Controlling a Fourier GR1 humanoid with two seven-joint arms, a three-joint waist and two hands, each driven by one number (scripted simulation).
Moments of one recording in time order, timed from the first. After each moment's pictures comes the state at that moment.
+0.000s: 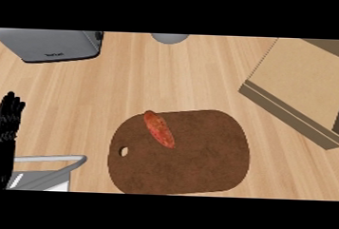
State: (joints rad) left arm 0.10 0.11 0.29 -1.72 -0.18 -0.08 -0.30; right arm -0.27 -0.88 -0.08 -1.34 0.49 -0.07 -0.29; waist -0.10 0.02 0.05
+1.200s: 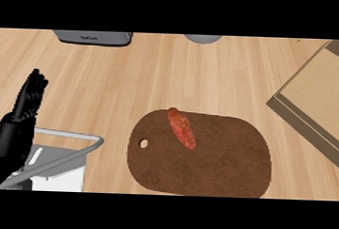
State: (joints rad) left arm -0.04 0.10 0.21 -1.73 -0.25 -0.11 -0.27; right arm -0.51 -0.87 -0.19 -0.99 0.20 0.22 -0.35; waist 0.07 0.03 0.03
